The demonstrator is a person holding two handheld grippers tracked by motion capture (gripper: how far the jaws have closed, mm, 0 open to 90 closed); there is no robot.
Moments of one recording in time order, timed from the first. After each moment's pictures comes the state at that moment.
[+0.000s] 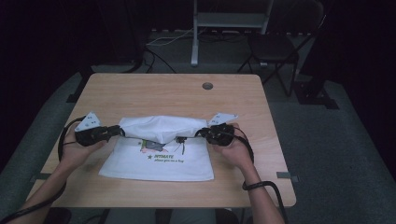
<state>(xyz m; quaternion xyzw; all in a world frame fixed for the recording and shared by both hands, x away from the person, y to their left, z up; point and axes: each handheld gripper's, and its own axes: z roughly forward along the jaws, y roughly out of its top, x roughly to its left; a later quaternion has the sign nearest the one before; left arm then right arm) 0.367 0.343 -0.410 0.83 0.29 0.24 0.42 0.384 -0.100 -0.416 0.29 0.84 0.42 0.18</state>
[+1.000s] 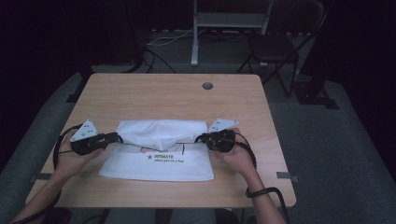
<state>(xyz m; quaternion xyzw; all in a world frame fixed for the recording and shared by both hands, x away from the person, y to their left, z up) 0.343 0.346 -0.412 0.83 0.28 0.24 0.42 0.364 -0.101 -0.415 0.27 0.85 0.42 0.18</state>
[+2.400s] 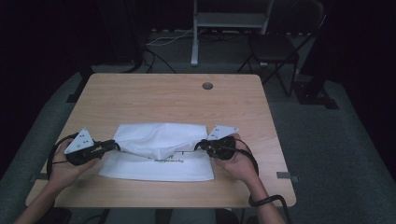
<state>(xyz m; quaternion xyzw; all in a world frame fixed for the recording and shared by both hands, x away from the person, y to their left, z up) 0.313 0.349 -0.410 0.83 0.26 0.25 0.42 0.340 -0.100 -0.412 0.24 0.86 0.41 0.18</state>
